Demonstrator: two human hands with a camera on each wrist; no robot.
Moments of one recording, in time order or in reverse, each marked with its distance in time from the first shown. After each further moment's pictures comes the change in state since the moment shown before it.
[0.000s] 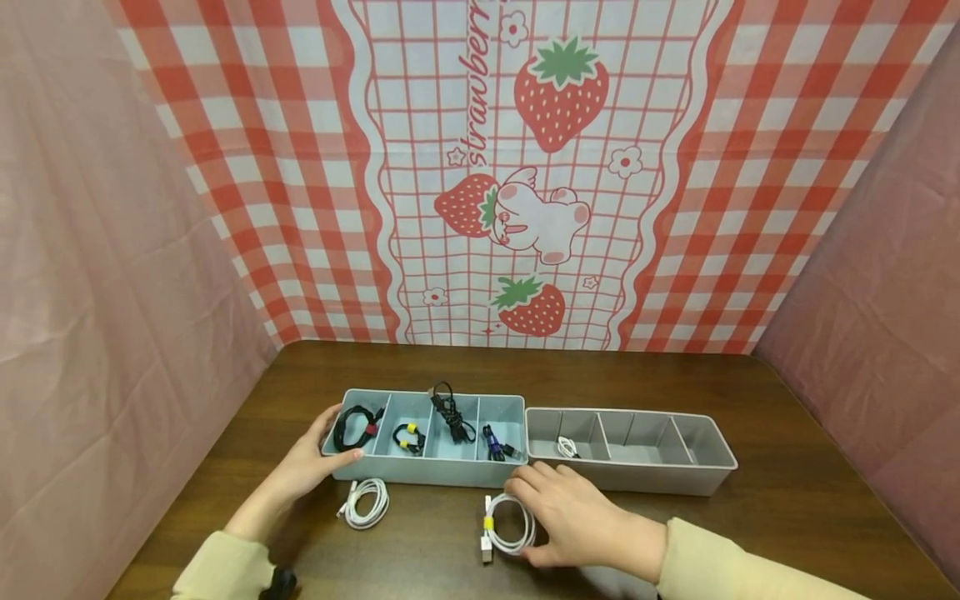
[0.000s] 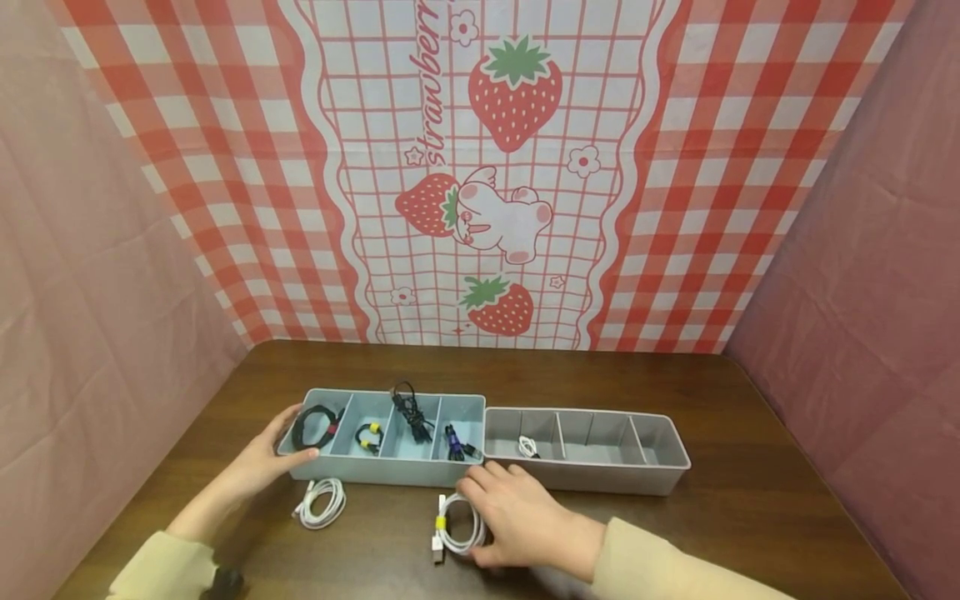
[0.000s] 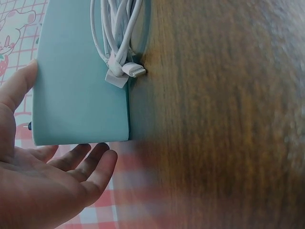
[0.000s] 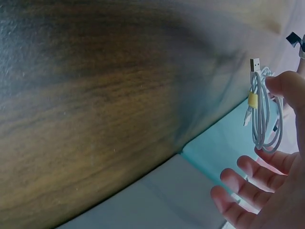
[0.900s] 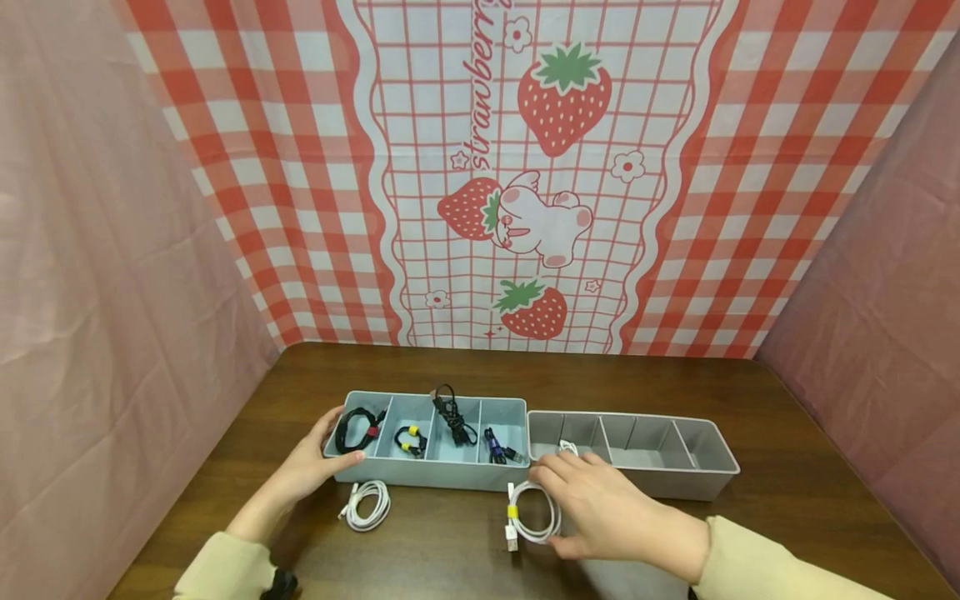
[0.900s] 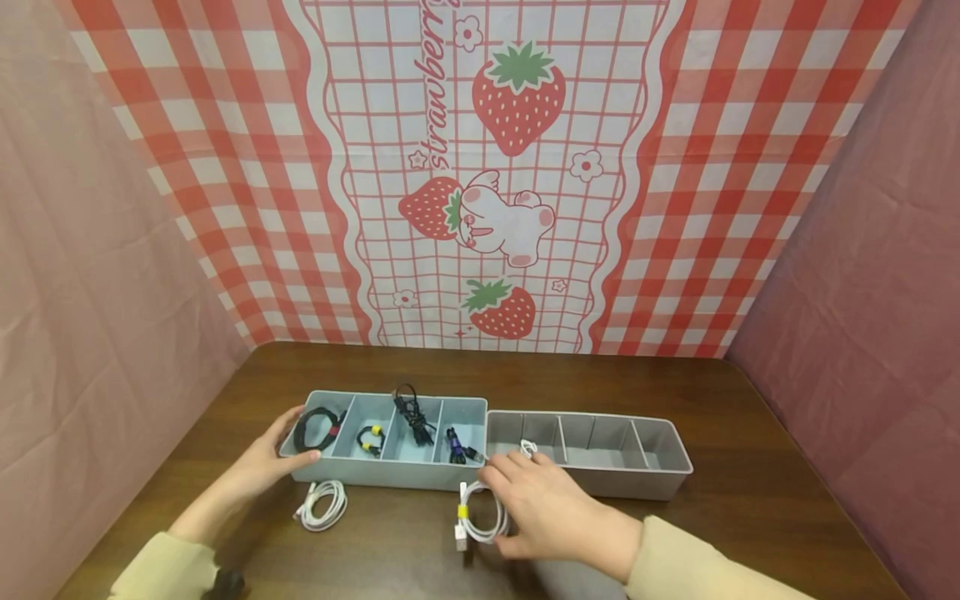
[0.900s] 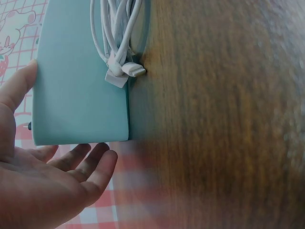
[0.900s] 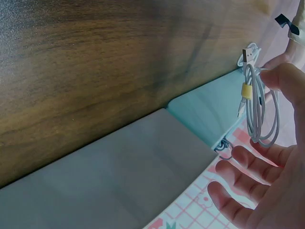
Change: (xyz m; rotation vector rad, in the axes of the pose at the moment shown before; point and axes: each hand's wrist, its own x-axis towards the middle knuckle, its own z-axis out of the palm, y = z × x) left_hand -0.001 0.000 -0.001 -0.022 0.002 -0.005; right_hand -0.007 0.014 -0.035 -0.045 0.007 0.020
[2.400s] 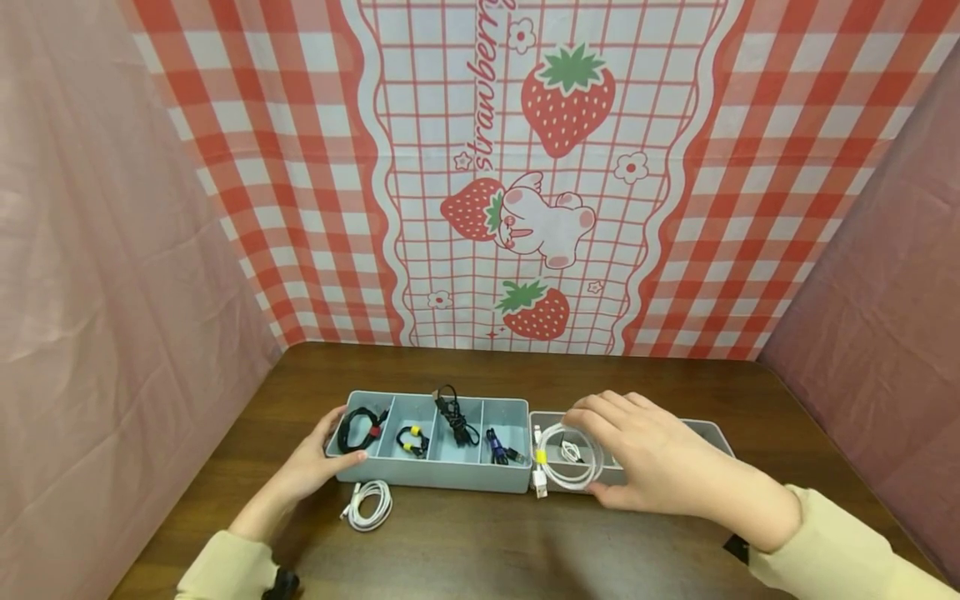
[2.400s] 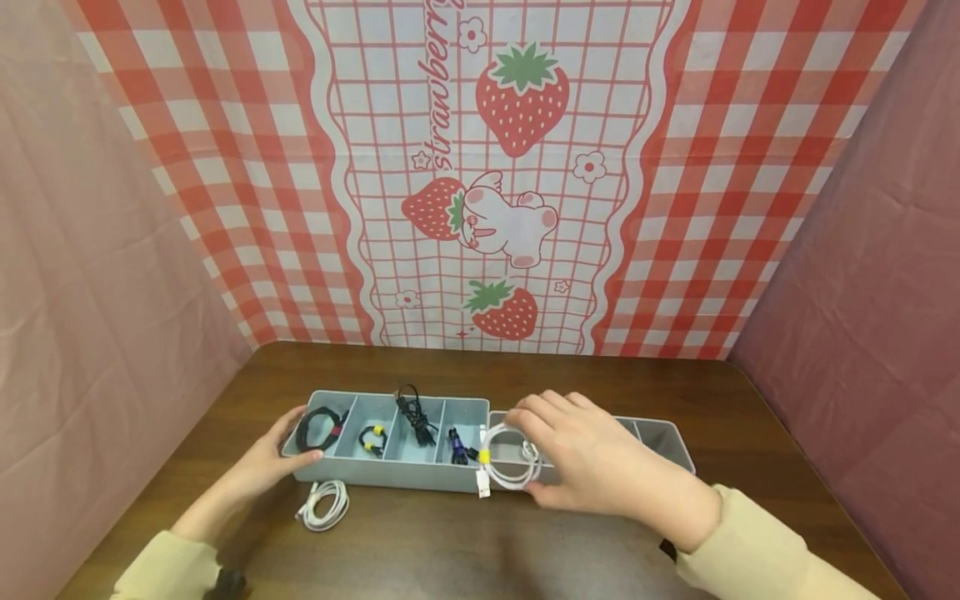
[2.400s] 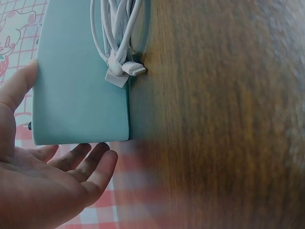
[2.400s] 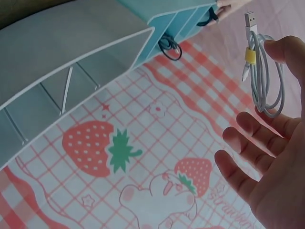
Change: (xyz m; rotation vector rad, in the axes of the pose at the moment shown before) left_hand -0.001 0.001 -0.001 0.020 -0.019 -0.014; right_hand 0.008 0.038 -0.087 0.003 0.074 -0.045
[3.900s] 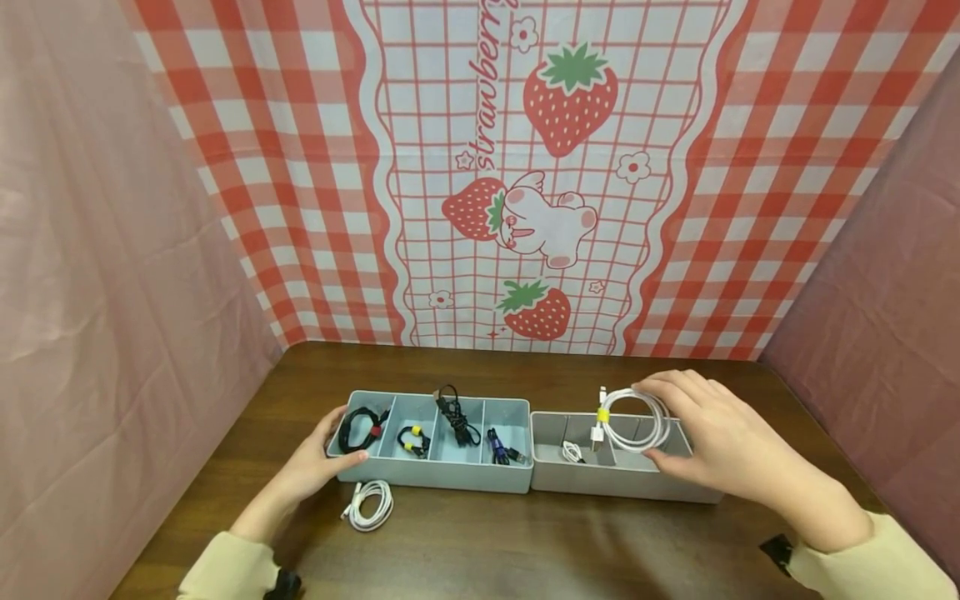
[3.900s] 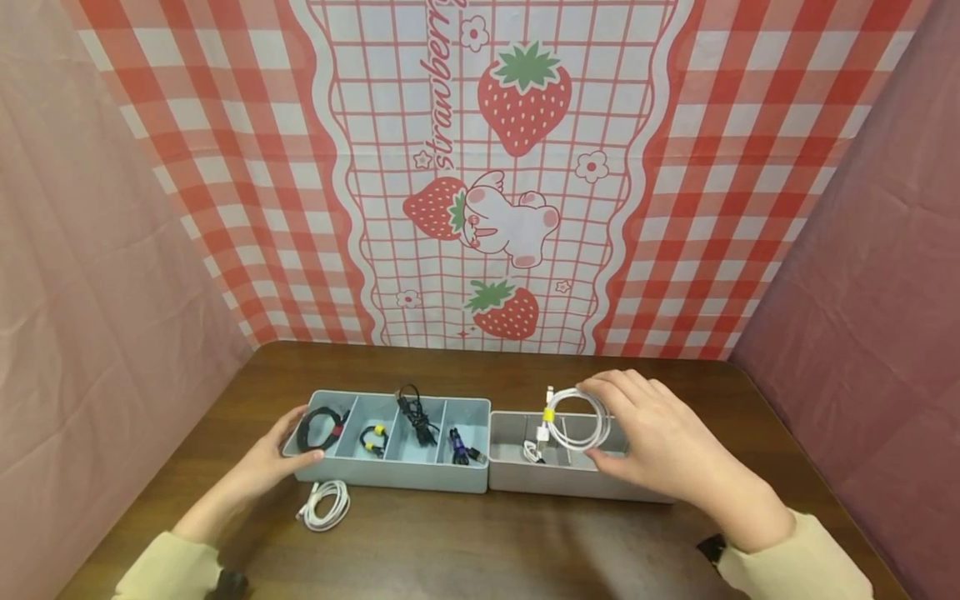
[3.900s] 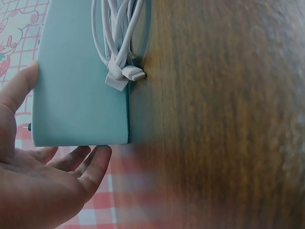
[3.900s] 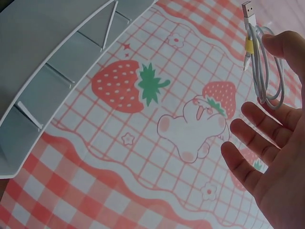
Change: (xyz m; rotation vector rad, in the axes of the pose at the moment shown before) left_hand 0.000 0.000 0.001 -0.018 0.002 -0.008; right_hand -0.044 0.046 -0.008 -0.058 0.122 0.169
